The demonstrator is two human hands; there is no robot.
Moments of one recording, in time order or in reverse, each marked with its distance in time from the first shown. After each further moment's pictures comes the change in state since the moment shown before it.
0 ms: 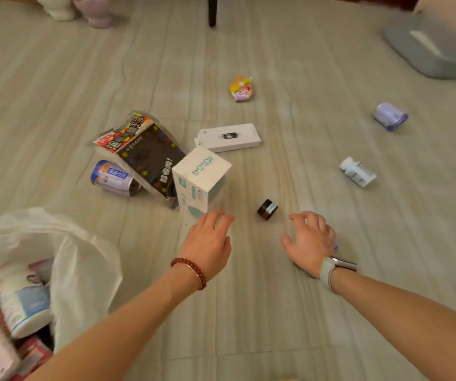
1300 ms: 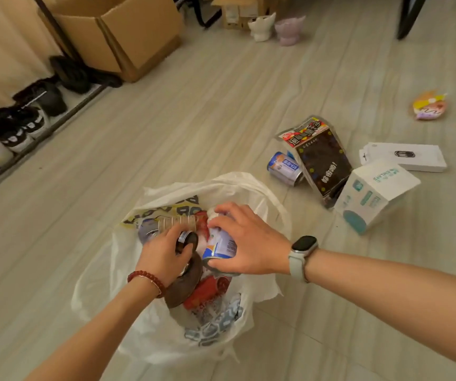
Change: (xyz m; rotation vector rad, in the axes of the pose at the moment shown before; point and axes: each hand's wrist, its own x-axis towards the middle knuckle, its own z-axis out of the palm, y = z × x) left_hand -0.254 -0.145 -0.134 0.068 0.277 -0.773; right_hand -0.125 -0.305 -0.007 0.255 -0.349 -1.252
